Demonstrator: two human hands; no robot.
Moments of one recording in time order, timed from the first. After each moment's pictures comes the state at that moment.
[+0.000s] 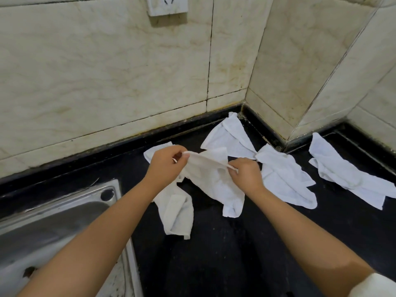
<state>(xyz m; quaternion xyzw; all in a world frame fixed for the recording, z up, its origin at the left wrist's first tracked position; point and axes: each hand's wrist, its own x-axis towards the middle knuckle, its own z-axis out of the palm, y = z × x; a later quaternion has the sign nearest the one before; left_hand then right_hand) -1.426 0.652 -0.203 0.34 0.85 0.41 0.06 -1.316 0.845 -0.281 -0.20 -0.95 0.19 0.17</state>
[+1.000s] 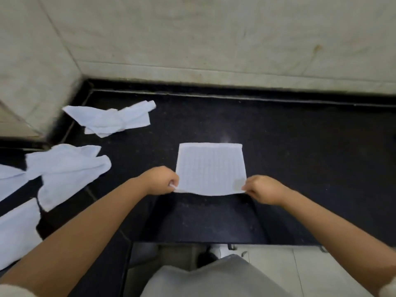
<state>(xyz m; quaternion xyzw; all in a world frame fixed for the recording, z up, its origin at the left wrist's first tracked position) -1.069 0.882 -0.271 0.85 0.42 -0.15 0.28 -0.758 0.818 -0.298 -0.53 -0.82 0.16 -0.11</state>
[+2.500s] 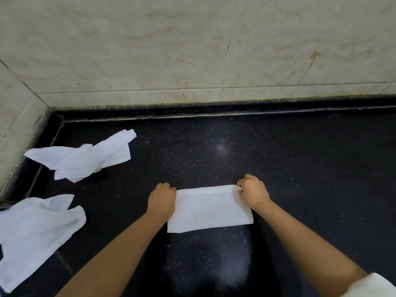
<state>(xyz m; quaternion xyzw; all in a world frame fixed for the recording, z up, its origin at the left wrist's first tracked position) -1.007 0.958 -0.347 0.81 0.56 -0.13 0.07 -0.756 0.917 -0.335 -0.76 -0.62 0.19 -0.01</state>
